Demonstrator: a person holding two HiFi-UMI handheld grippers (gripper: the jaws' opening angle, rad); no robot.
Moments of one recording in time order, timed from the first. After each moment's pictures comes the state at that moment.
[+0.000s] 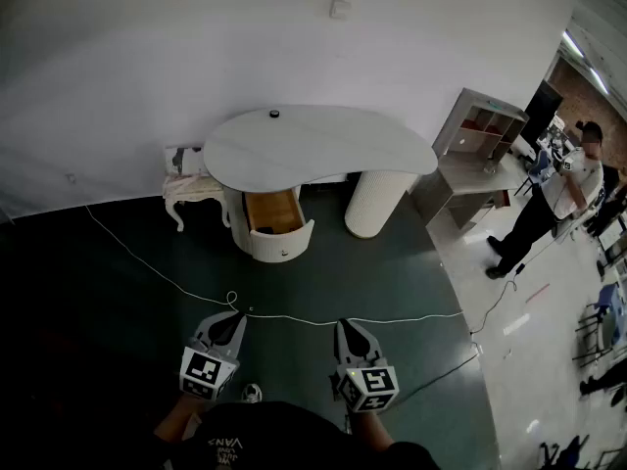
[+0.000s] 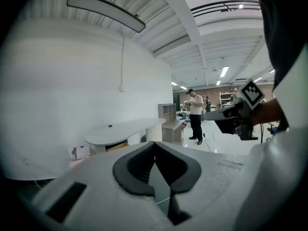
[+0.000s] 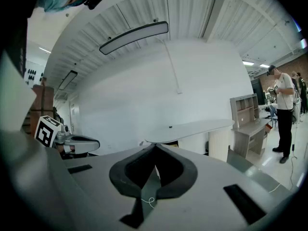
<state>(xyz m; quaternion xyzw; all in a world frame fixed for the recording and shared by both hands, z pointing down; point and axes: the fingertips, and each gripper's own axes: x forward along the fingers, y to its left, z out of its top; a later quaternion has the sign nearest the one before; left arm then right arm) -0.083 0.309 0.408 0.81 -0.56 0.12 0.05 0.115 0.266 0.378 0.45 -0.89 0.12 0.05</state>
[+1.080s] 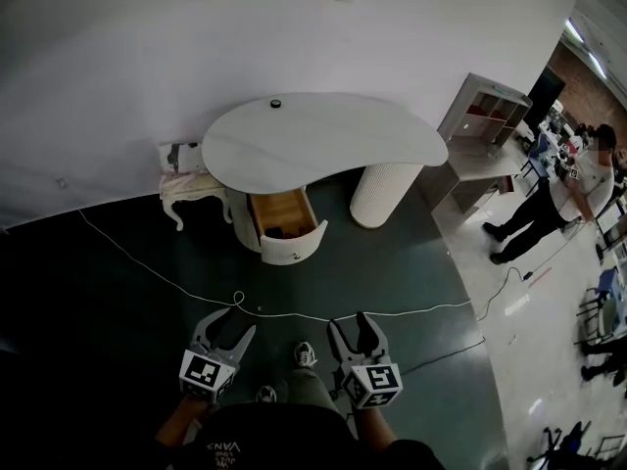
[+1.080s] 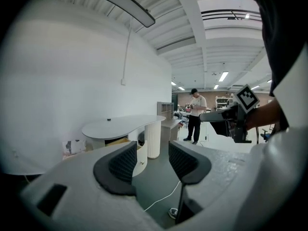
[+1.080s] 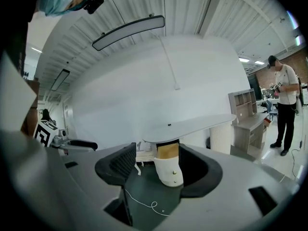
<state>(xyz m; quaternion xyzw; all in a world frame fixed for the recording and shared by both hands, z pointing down) -0.154 0.260 0.443 0.83 -0.54 0.11 0.08 0.051 0.210 0.411 0.47 -0.87 0.14 0.05</state>
